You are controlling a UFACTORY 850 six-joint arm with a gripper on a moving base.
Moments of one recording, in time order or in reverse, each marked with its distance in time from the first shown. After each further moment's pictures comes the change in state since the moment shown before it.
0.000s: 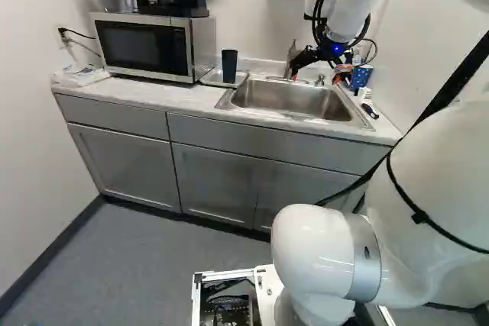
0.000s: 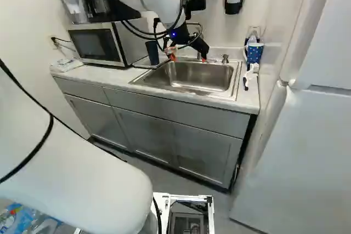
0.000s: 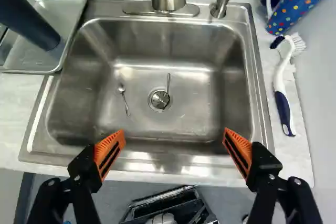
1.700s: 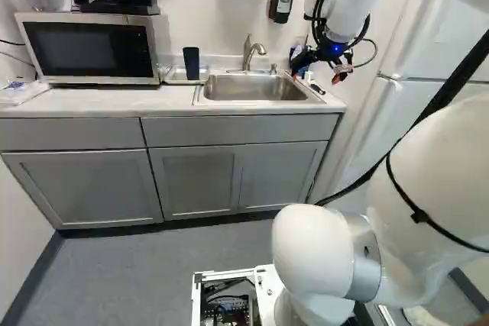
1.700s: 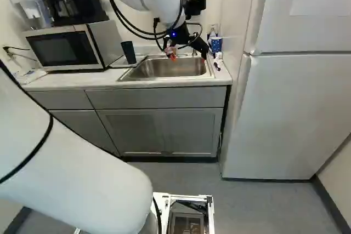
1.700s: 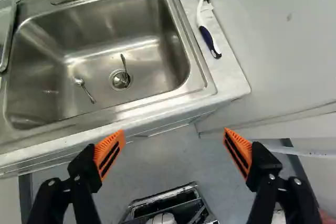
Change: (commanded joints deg) arm 0.0 0.0 0.0 0.0 0.0 0.0
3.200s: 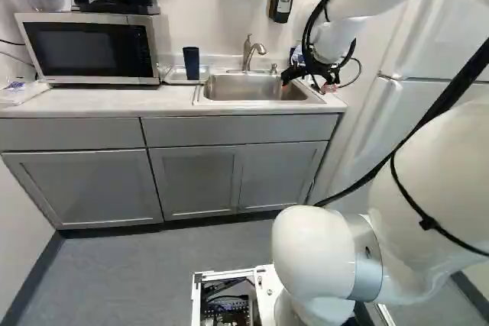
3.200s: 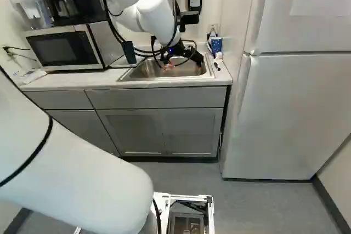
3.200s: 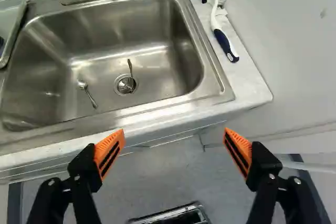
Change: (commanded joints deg) arm 3.4 0.7 9.6 -0.2 15.2 0.7
